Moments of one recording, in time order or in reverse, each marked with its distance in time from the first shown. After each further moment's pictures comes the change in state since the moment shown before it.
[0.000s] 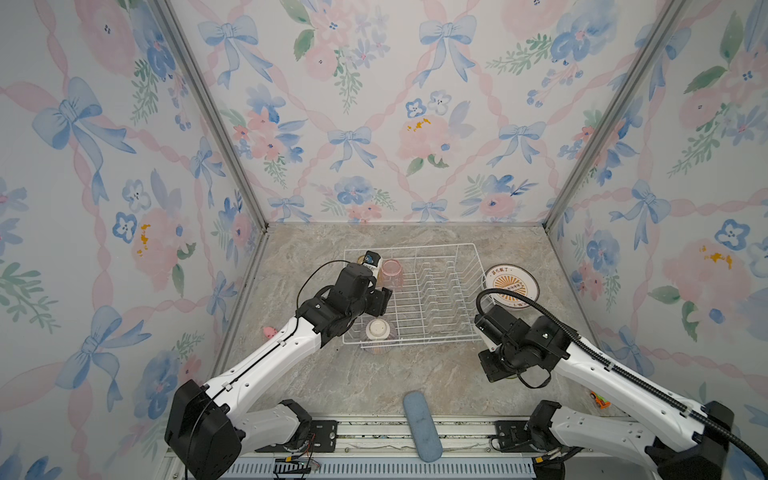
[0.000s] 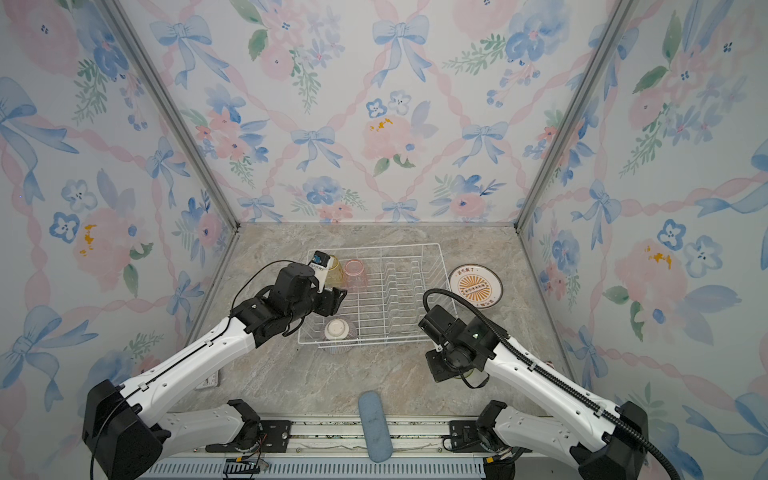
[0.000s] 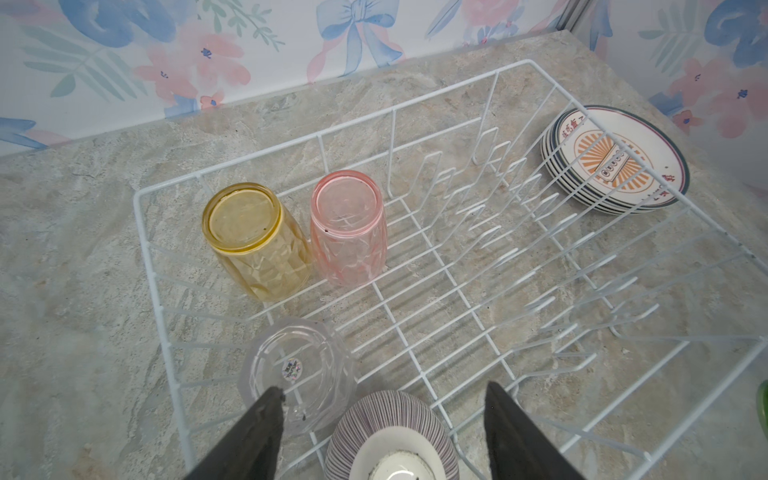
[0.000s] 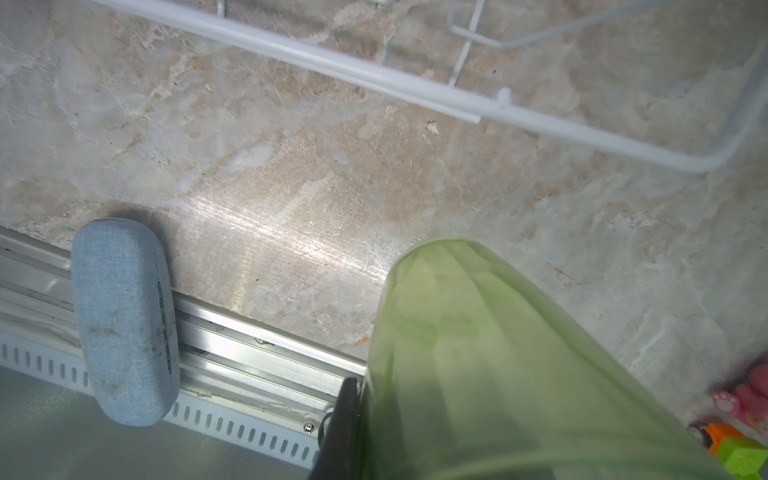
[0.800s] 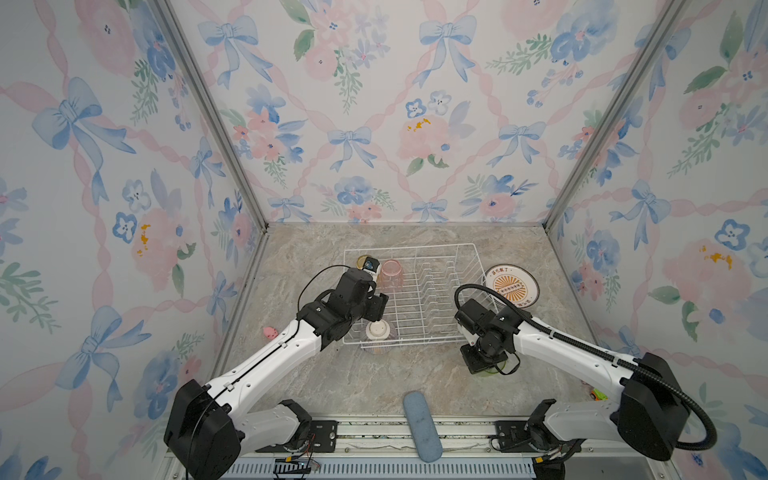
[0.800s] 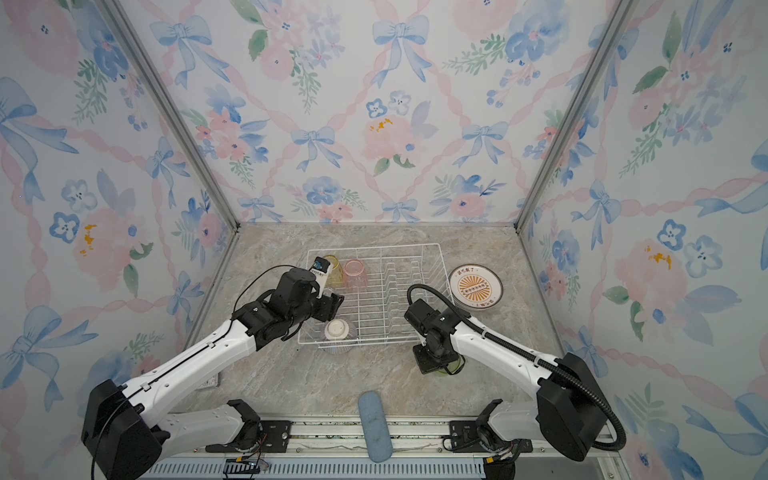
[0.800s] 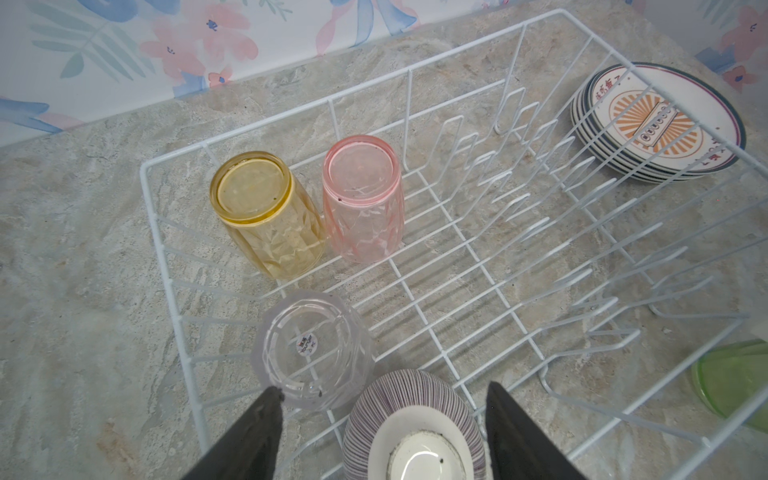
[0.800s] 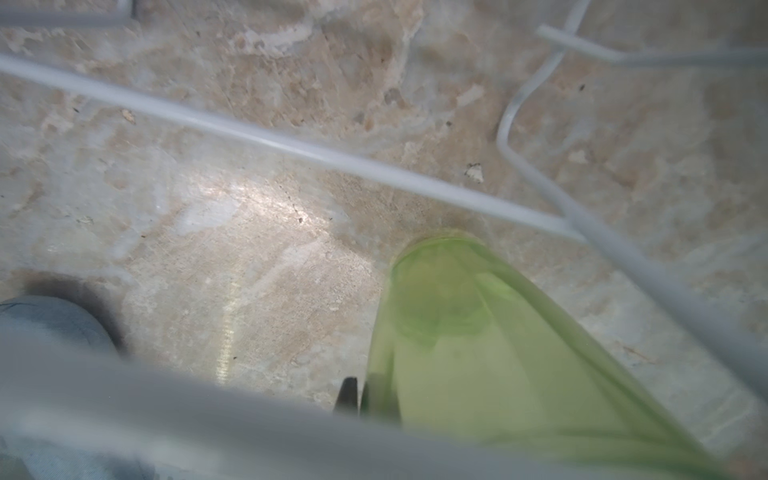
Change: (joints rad) left arm 0.000 -0.006 -0.040 -0.014 -0.024 0.027; right arm -0.094 0.270 -0.050 0.210 -0.058 -0.072
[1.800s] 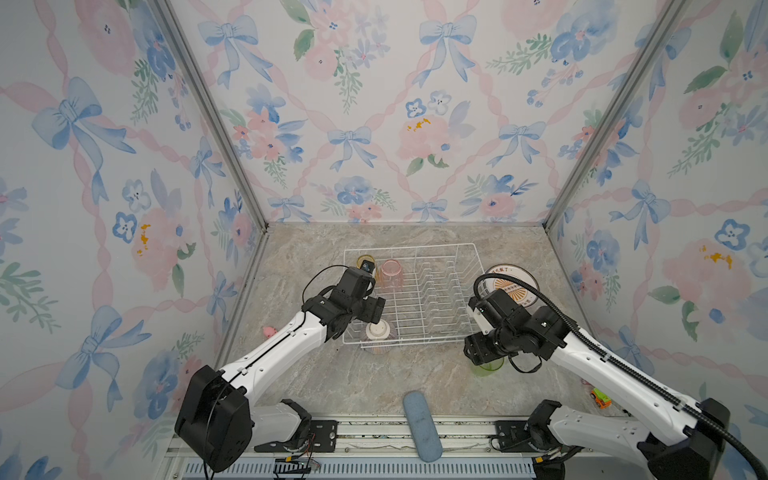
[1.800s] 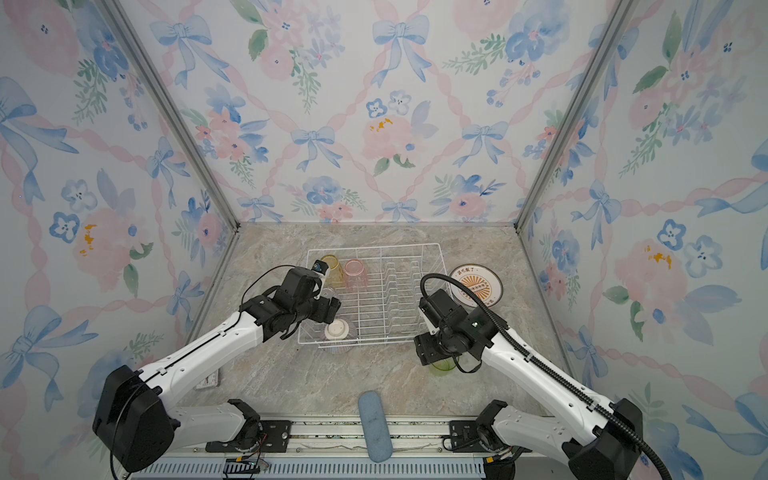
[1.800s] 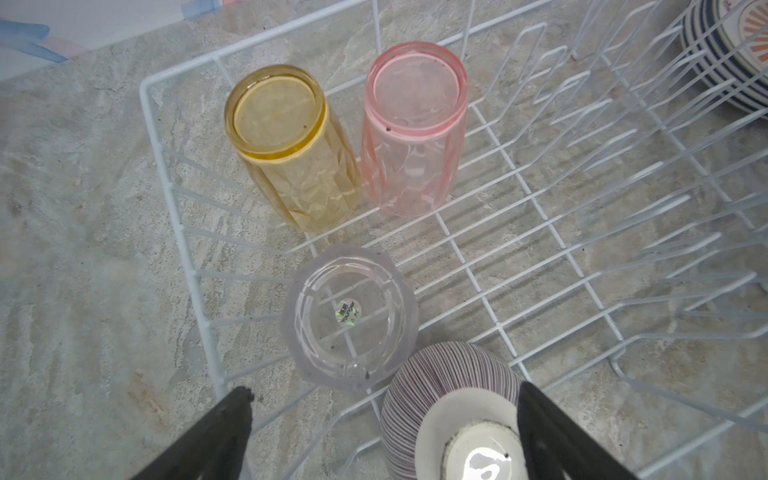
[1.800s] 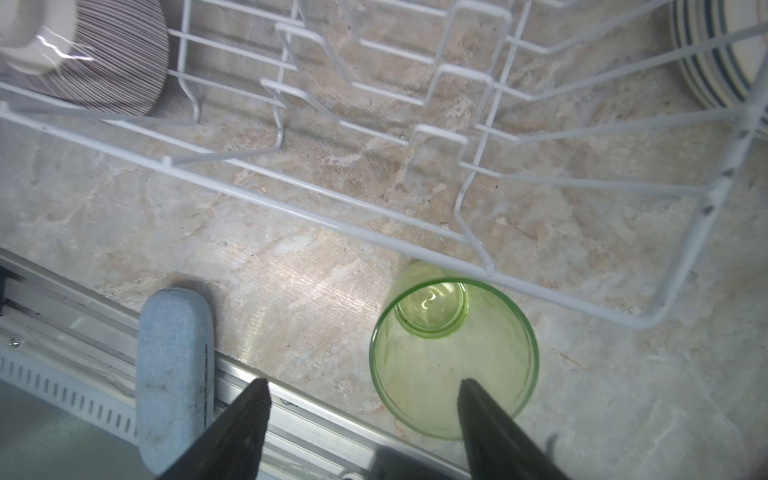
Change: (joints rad) left arm 0.073 0.104 0.015 -0.081 -0.018 0.023; right arm 0.010 -0.265 0.128 -0.075 0.019 -0.025
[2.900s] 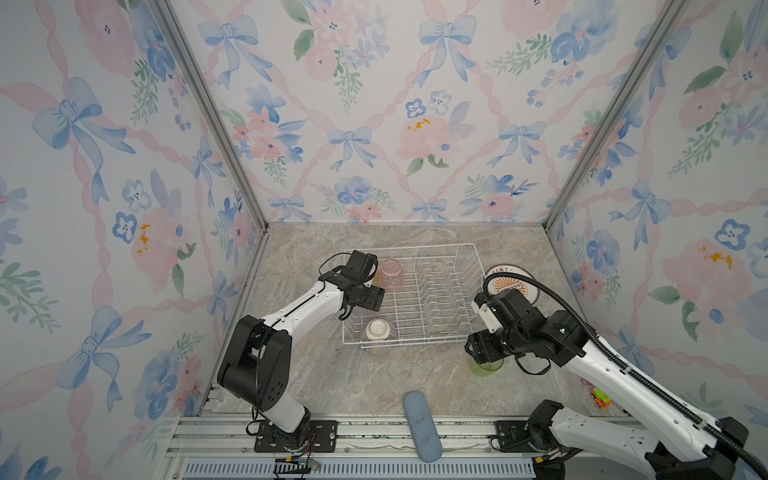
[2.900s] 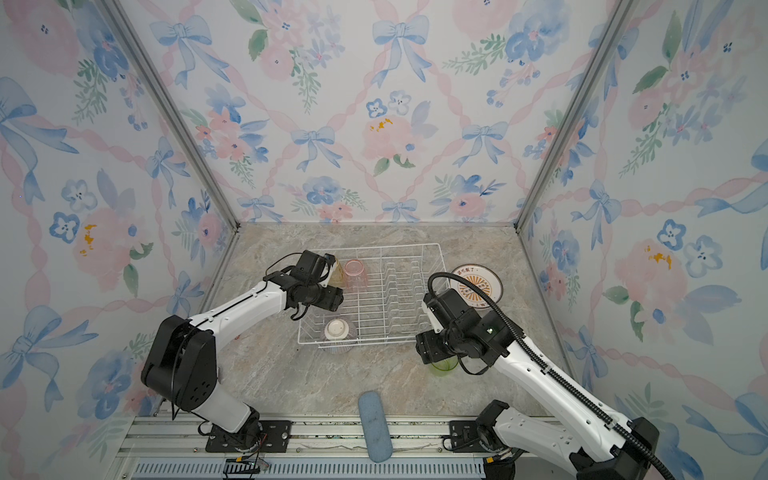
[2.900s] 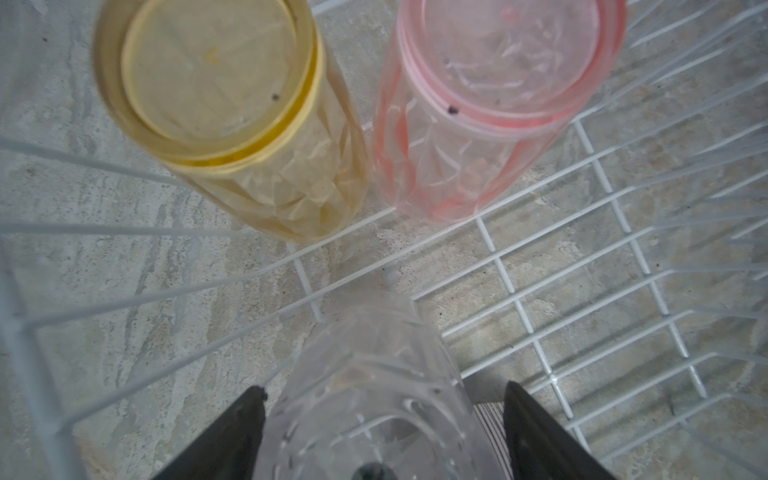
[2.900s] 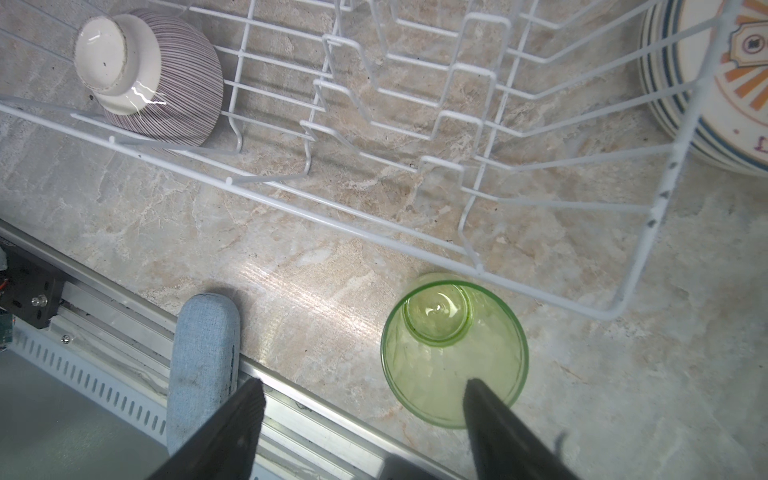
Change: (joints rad) left arm 0.103 0.306 0.179 -0.041 0.135 0.029; right arm -0.029 -0.058 0.005 0.007 -0.016 -0.015
